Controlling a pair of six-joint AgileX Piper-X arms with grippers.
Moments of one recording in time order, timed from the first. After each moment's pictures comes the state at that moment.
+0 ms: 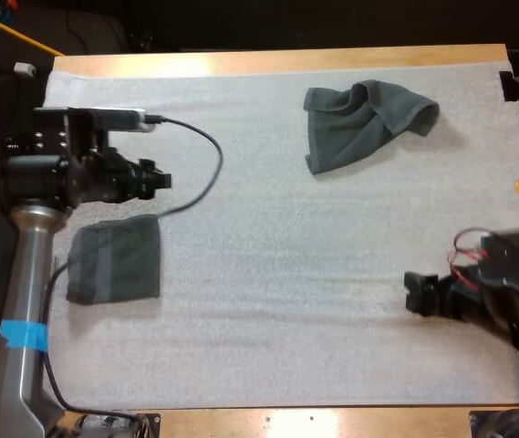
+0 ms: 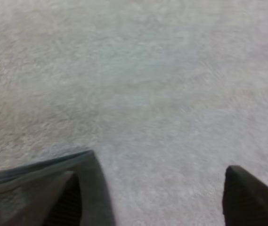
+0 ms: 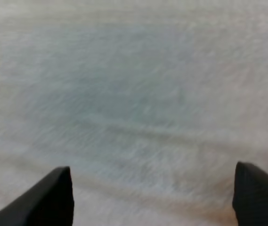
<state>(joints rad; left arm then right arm) -0.01 1.34 -1.31 1.10 0.20 -1.72 0.55 0.73 -0.82 1.01 0.04 -1.43</state>
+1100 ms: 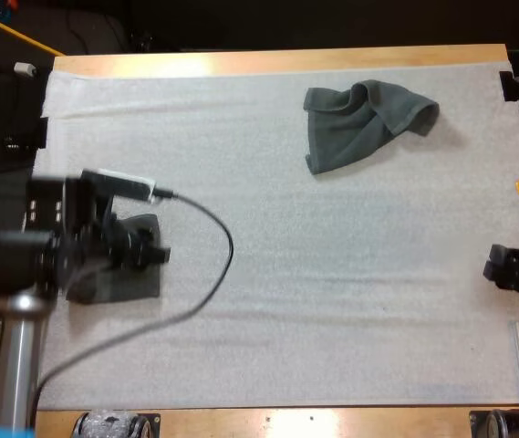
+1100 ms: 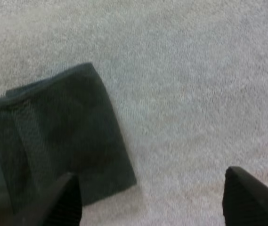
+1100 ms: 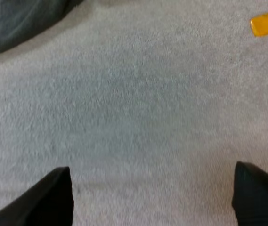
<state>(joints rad) -0.06 1.01 -1.12 1.28 0.11 -1.64 -0.08 0.66 -0.82 1.06 -0.13 -1.76</state>
